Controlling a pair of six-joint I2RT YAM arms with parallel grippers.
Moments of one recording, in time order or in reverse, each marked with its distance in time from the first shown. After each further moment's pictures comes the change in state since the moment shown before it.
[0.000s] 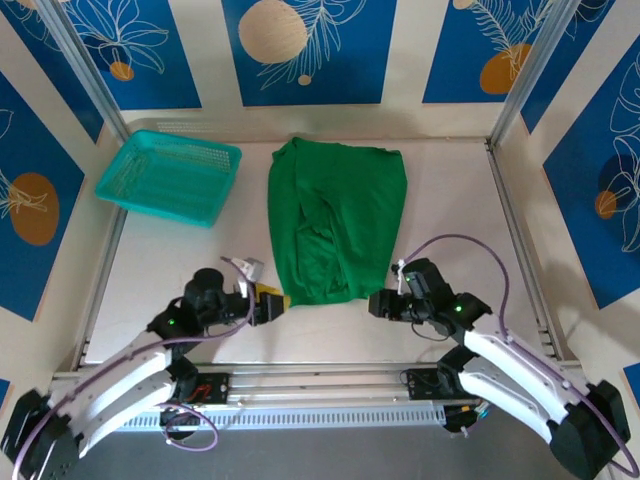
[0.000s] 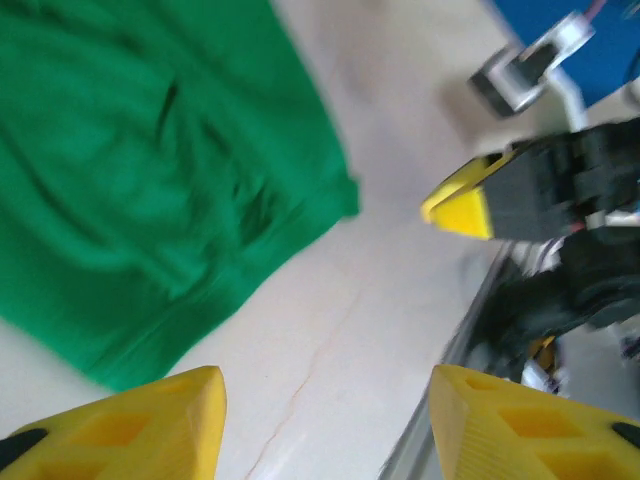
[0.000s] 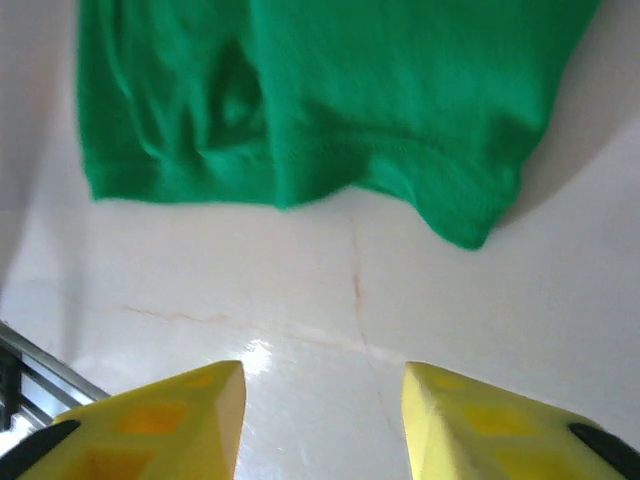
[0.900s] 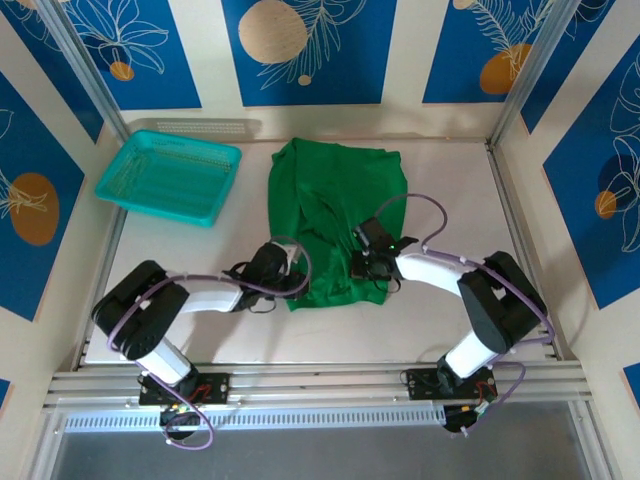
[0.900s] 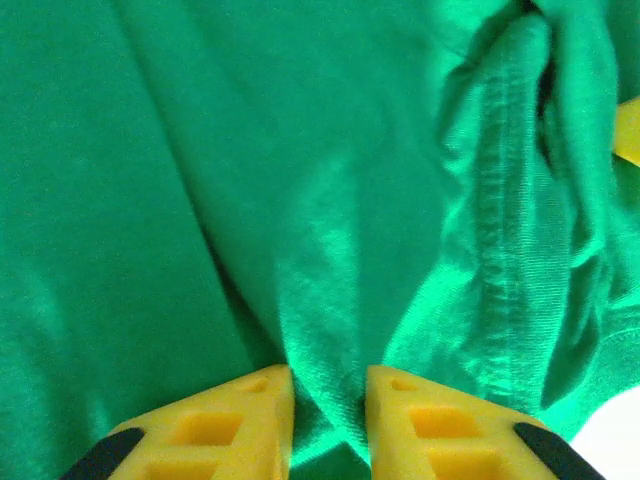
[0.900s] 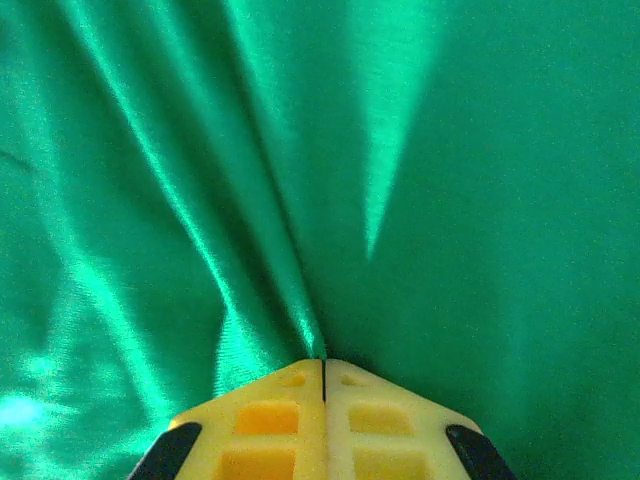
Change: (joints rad) left arm -0.083 0.918 0.262 0.216 -0.260 -0.032; right arm 0.003 0.802 0.337 0.173 0.243 0.005
